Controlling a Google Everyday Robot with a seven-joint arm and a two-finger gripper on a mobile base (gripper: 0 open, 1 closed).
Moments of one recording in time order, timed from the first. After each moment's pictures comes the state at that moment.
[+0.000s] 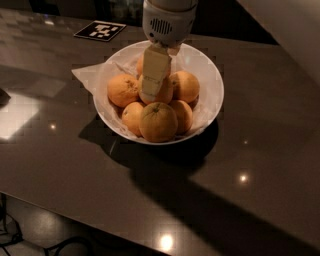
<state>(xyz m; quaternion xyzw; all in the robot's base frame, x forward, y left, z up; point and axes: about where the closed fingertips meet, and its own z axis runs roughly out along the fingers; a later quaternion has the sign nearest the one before) 0.547 -0.006 0.969 -0.57 0.81 -0.02 0.11</state>
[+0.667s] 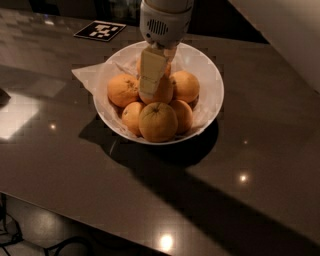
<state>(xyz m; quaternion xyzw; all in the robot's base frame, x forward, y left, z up) 0.553 0.001 0.962 -0.57 0.81 0.00 0.10</state>
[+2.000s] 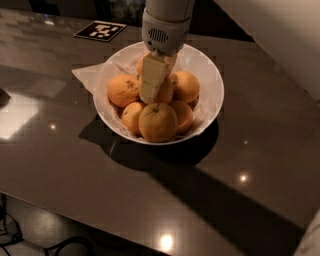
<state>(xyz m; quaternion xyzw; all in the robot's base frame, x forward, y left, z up) 0.561 -0.003 0.941 -0.56 0.82 0.01 0.08</state>
